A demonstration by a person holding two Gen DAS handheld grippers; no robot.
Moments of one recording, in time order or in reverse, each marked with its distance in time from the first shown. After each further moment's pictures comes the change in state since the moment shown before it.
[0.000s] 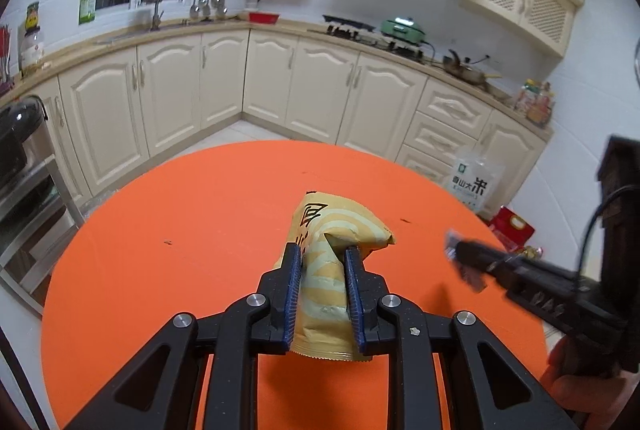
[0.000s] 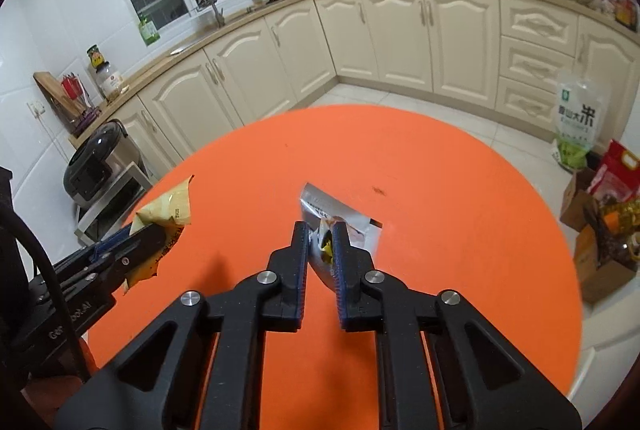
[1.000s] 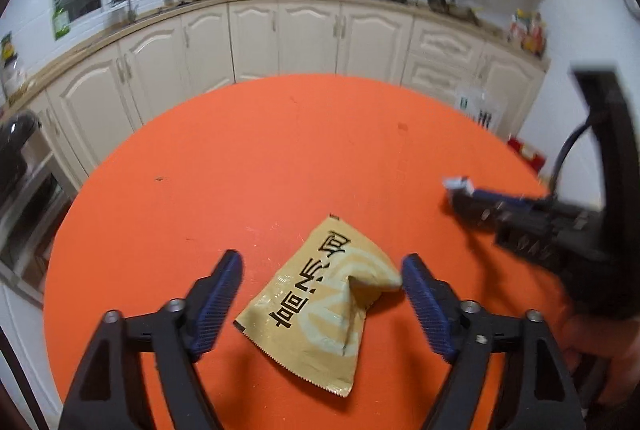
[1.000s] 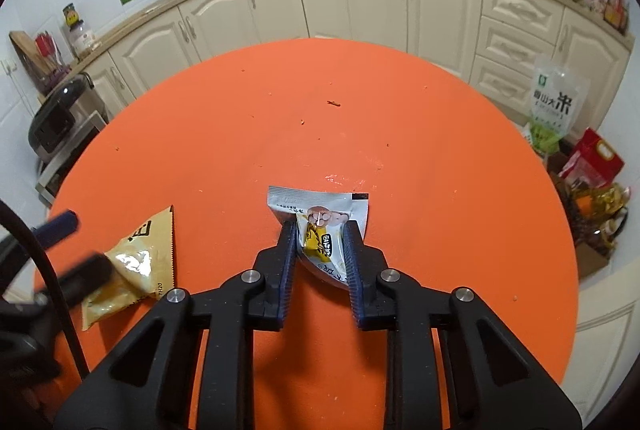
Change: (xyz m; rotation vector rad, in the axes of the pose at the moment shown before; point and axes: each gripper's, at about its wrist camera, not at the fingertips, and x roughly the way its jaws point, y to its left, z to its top) left arm -0.044 -0.018 -0.032 0.173 0.178 0.059; right arm 0.015 -0.004 -0.044 -0.036 0.090 -0.119
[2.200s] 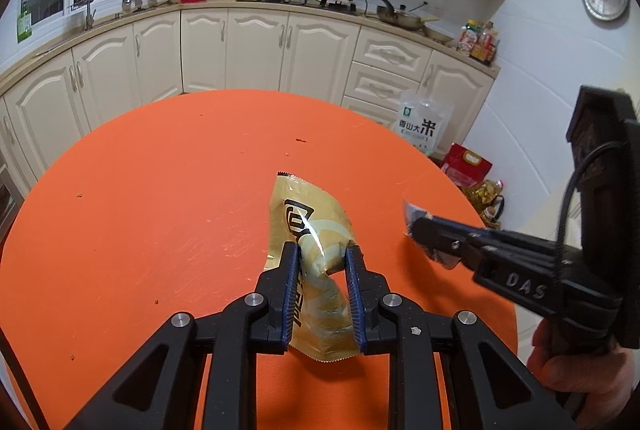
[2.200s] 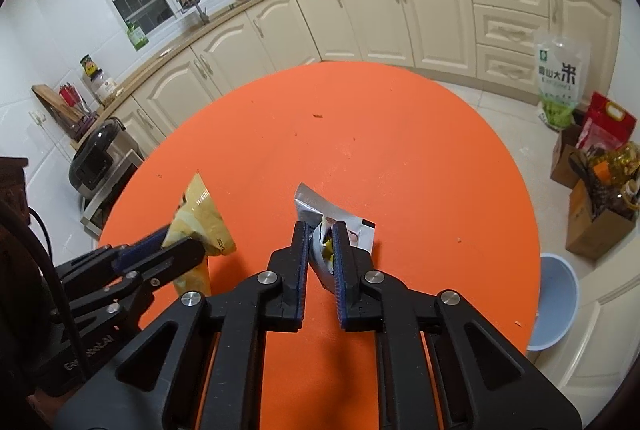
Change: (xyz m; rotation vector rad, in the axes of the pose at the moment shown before) left arm -0.043 0.019 -0.028 -0.016 -0.046 -0.212; right arm -0.042 -0.056 -0.024 0.118 -0.053 0.119
